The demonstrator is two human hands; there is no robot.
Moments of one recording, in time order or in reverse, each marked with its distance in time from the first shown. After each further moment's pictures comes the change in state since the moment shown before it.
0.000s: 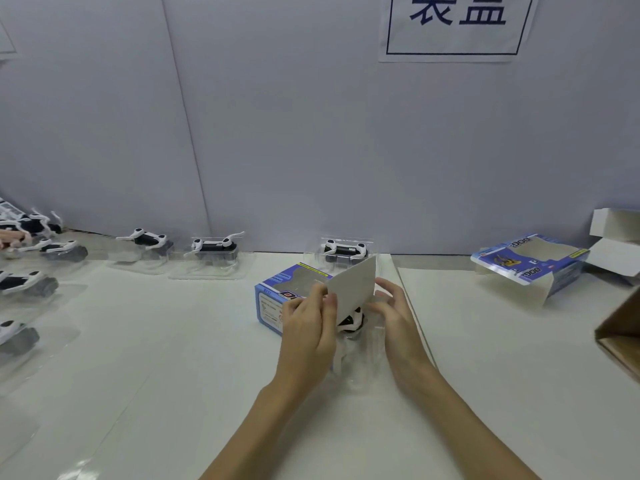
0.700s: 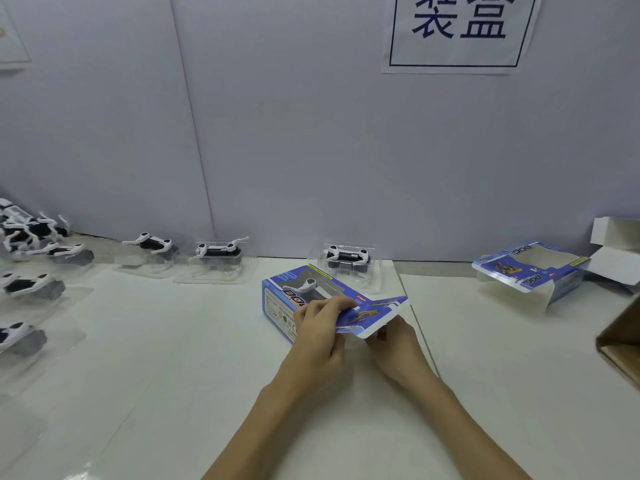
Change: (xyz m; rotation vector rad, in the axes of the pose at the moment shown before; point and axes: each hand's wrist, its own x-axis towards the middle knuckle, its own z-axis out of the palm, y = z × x) left_hand 0.005 -0.021 -0.001 0.183 -0.293 0.080; right_hand 0.015 0.024 -0.017 -0.766 -0.102 -0.161
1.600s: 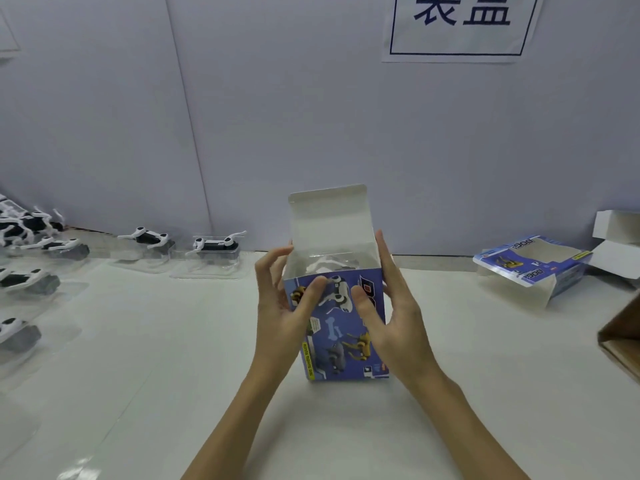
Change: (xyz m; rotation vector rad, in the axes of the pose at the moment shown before) left_hand 0.007 0.017 -0.039 -0.818 0.451 0.043; right_hand -0.033 -0.068 -0.022 0.337 0.126 -0.475
